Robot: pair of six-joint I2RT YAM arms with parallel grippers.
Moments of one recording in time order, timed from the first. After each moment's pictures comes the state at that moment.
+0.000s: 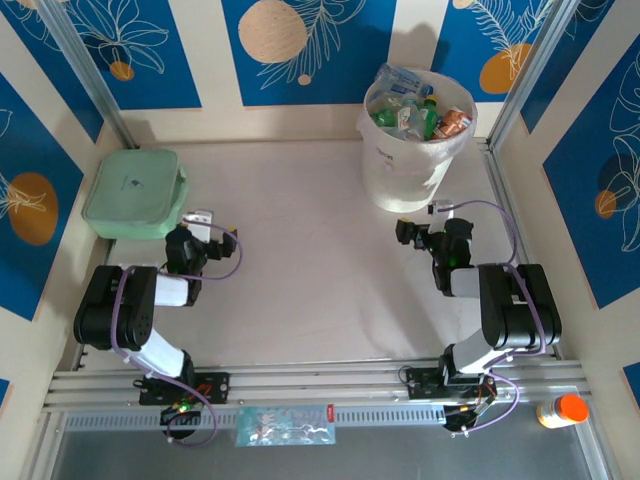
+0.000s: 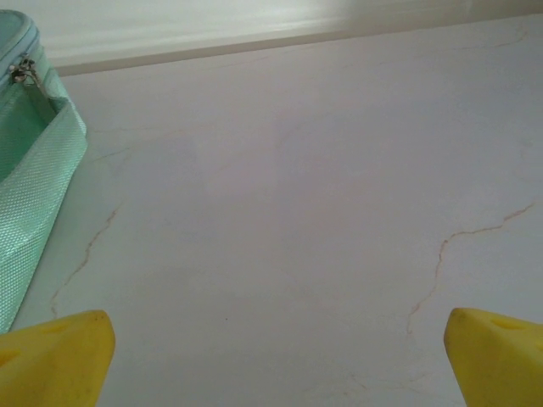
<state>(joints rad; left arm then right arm) -0.04 1.57 0.38 0.85 0.10 0.07 -0.01 1.53 0.42 0.73 -0.19 0.09</state>
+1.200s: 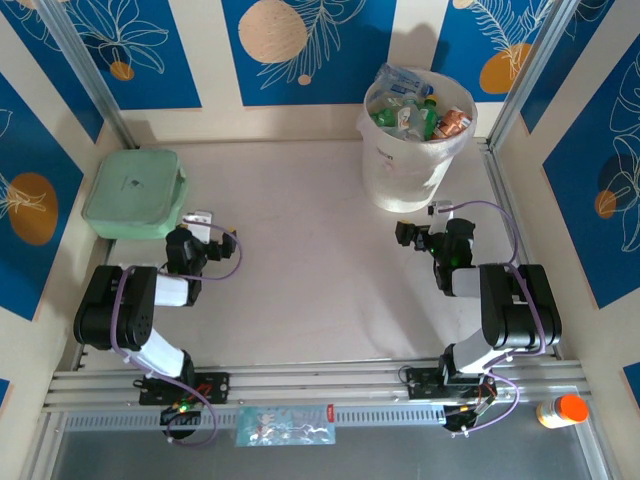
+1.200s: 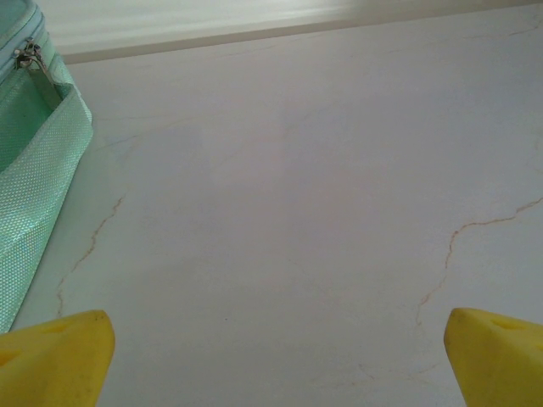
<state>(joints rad) -0.04 1.57 0.38 0.83 0.08 0.07 -0.02 1.53 0.42 0.71 -0.24 0.09</state>
